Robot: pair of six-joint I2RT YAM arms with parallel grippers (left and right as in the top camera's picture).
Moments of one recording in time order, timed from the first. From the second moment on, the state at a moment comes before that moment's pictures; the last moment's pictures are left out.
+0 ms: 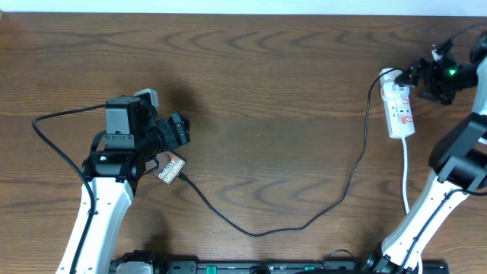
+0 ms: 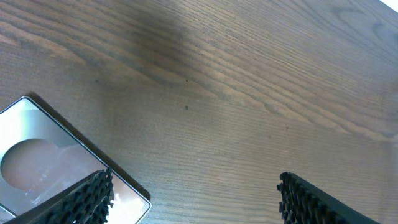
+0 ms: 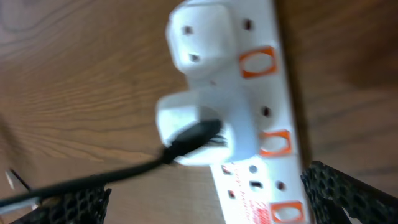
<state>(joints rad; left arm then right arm) -0.03 1.19 0.83 -0.51 0.26 -0.38 -0.47 2.45 2.29 -1.38 -0.54 -0.21</state>
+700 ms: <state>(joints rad) -0.03 1.19 0.83 -0.52 0.26 -0.38 -0.41 2.48 2.29 -1.37 -0.49 -0.17</state>
